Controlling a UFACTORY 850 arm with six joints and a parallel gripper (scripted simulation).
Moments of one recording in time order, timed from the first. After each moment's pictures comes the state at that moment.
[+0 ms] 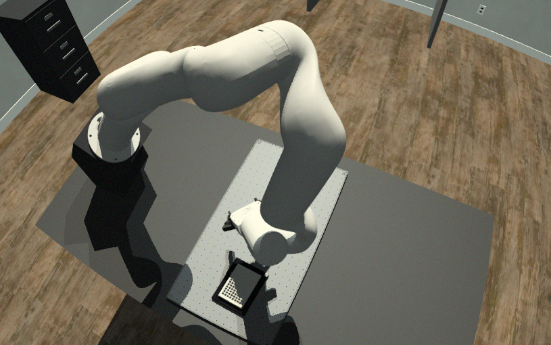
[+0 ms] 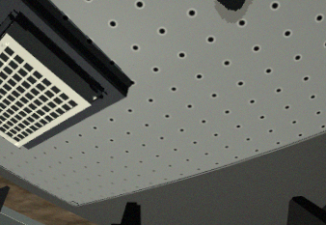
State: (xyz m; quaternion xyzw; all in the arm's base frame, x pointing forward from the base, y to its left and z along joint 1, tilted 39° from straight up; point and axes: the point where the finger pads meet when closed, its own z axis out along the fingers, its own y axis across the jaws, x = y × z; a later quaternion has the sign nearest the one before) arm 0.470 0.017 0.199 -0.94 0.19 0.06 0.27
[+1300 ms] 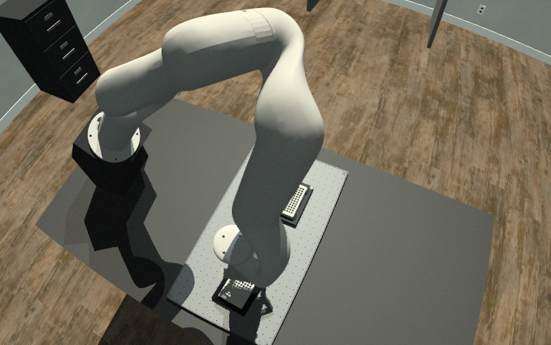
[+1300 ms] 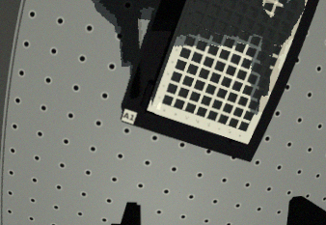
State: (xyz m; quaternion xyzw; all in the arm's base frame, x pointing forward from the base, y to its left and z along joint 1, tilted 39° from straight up) arm 0.543 -0.099 0.224 -0.78 0.53 -0.13 0.29
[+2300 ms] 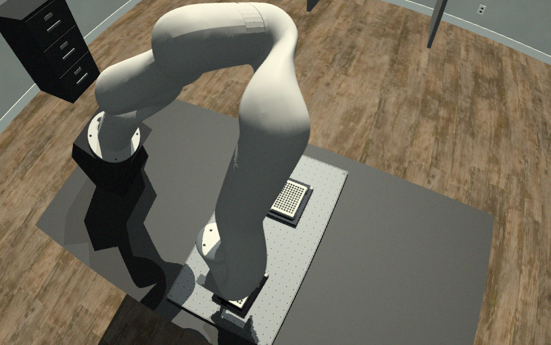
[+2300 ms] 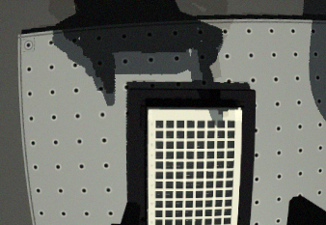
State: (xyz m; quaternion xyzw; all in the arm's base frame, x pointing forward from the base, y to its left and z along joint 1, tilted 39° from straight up) arm 0.538 -0.191 0.234 -0.65 0.68 -0.20 0.27
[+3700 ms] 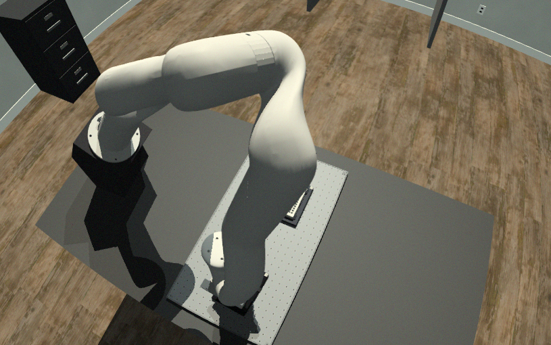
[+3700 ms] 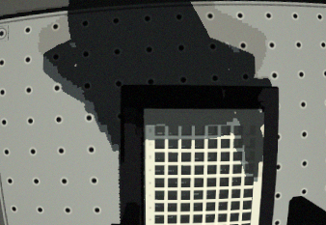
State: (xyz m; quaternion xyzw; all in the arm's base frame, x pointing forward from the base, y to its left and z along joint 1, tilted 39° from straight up) arm 0.569 -0.187 0.195 -0.65 0.68 -0.20 0.27
